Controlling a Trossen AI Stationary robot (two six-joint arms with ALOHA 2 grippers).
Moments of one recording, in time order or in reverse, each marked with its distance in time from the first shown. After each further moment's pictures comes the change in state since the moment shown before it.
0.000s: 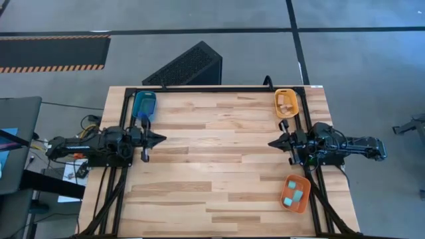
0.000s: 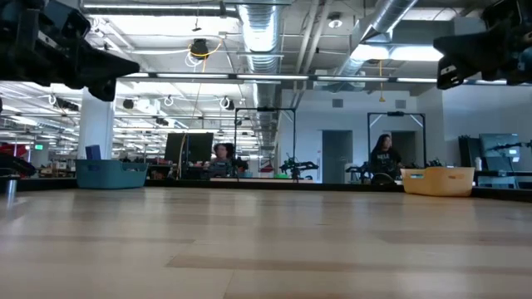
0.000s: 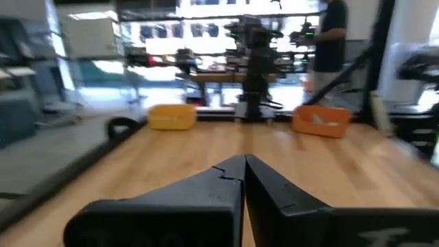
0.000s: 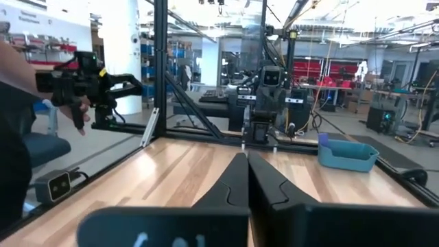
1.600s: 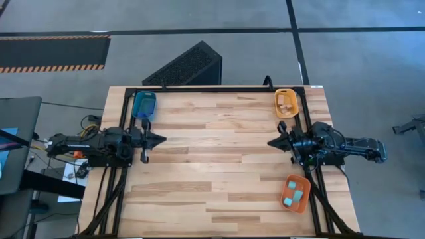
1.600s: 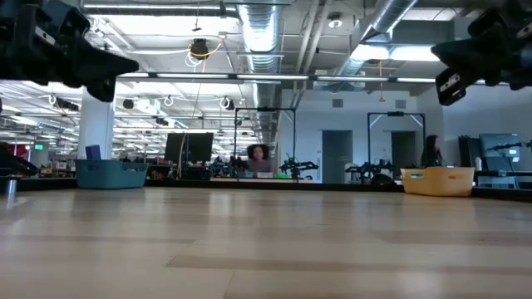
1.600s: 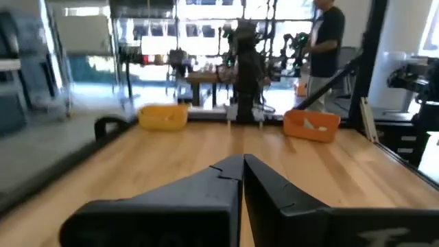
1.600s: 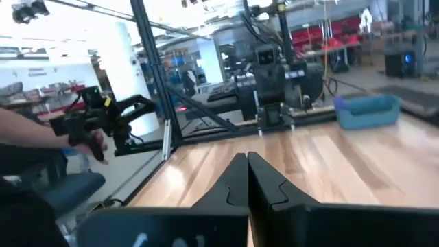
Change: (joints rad) left arm -0.059 0.009 0.002 0.011 -0.040 -0.036; right arm -0.040 0.000 -0.001 -0.028 -0.028 0.297
